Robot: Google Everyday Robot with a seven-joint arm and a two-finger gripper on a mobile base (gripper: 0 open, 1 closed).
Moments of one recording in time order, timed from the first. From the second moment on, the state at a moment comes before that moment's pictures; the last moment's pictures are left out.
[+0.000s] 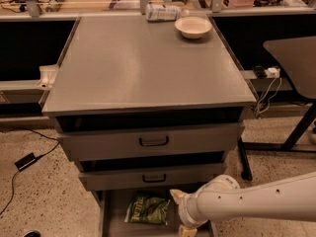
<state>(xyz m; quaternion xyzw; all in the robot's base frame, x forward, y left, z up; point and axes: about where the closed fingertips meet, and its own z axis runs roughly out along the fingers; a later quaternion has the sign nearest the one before) 0.388 -0.080 0.434 -0.72 0.67 0.09 0.17</state>
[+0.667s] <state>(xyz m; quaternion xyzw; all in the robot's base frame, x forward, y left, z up) 0.421 -0.051 0.330 -0.71 0.64 0.12 0.27</state>
